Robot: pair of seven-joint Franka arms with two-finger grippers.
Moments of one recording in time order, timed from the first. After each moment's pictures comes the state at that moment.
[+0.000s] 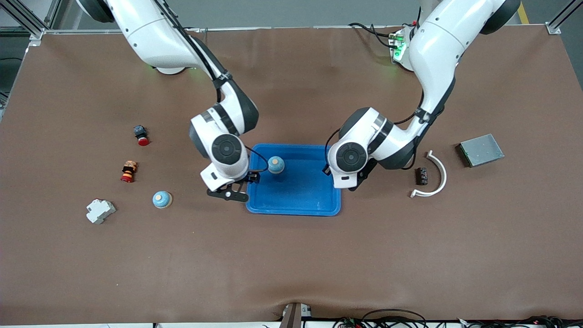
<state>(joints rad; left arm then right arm) -0.27 0.72 -0.43 -1.54 0.09 1.90 -1.55 0.50 0.61 0.02 -1.62 -0.08 2.11 0.70</state>
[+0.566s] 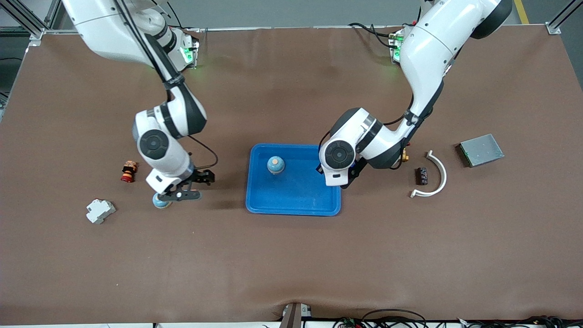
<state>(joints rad) -0.30 0.75 -0.43 -1.53 0.10 1.93 -1.59 0.26 0.43 0.02 -1.97 -0.09 2.38 0.24</state>
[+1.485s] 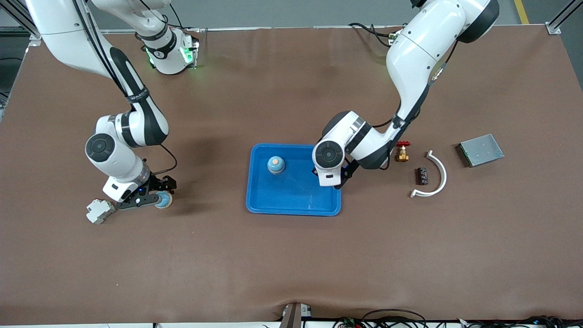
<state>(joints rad) -0.39 0.79 -0.34 -1.53 0.11 2.00 -1.60 0.08 0.45 0.02 -2.06 -0.09 2.61 -0.05</state>
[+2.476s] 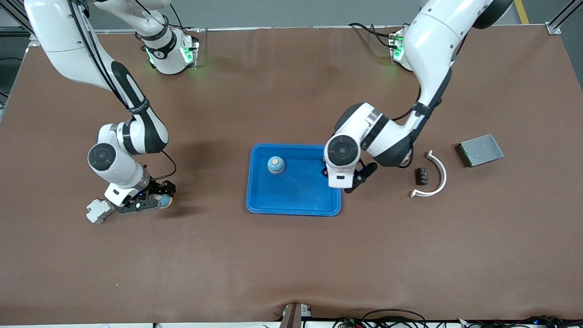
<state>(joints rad) -0.32 0.66 -0.33 -1.49 0.14 1.83 -1.35 0.05 0.54 0.02 -2.02 -0.09 2.62 -0.05</state>
